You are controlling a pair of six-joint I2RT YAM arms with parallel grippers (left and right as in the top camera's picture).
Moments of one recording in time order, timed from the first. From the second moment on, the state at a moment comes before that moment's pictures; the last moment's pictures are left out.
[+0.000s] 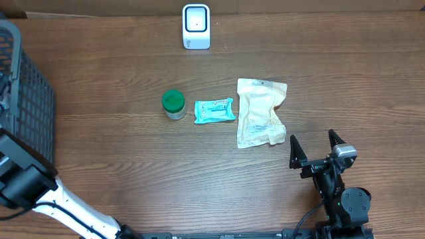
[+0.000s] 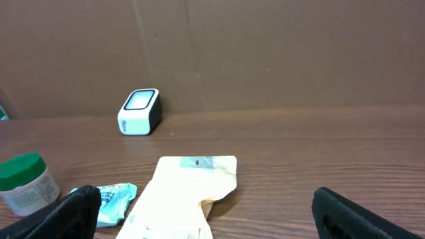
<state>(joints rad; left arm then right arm) 0.76 2.21 1.86 -0.51 -0.07 -0.41 0.08 0.01 0.02 -0.03 -0.09 0.12</state>
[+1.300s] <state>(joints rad) 0.76 2.29 1.86 -0.57 -0.06 -0.39 0.08 0.01 0.02 -0.03 -0.09 0.12</state>
